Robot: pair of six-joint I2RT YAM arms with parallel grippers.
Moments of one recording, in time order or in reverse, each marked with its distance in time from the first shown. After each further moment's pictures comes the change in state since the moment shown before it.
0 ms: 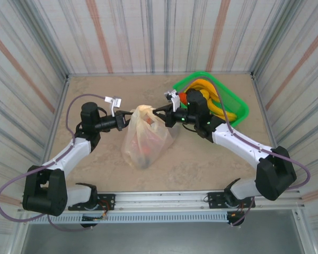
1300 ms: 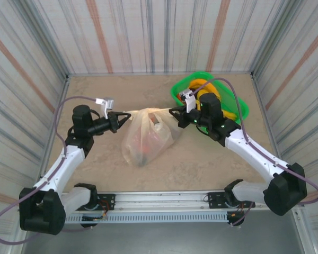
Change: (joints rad) left arm 0.057 -0.190 -0.002 -0.230 -0.118 0.101; right arm -0.100 -0.177 -0.055 -0.219 0.145 -0.079
